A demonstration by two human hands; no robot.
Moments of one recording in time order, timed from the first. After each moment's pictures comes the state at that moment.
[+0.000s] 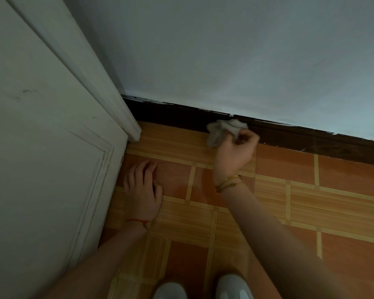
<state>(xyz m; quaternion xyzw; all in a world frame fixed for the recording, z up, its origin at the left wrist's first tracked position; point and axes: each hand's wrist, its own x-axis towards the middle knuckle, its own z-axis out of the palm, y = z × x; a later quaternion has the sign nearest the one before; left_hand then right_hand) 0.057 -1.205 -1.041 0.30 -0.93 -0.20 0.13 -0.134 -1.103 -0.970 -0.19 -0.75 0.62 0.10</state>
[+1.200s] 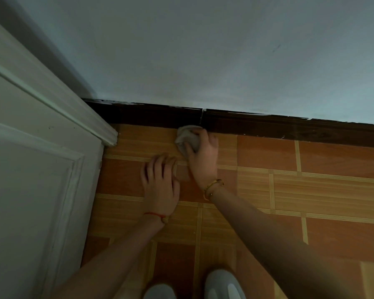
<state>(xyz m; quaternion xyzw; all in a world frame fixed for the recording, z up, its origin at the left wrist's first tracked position) 0.003 -1.147 -1.036 0.20 -0.96 -0.16 0.09 -0.126 -1.075 -1.008 0.16 -0.90 0.40 -0.02</state>
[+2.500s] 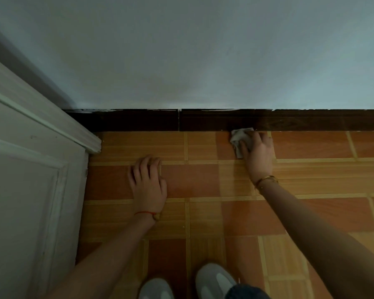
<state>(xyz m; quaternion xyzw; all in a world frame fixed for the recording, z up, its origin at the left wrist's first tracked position) 0.002 -1.139 -1.033 0.22 -0.96 -0.16 0.07 -0.181 -0.902 -0.997 0.06 -0.97 0.22 0.03</state>
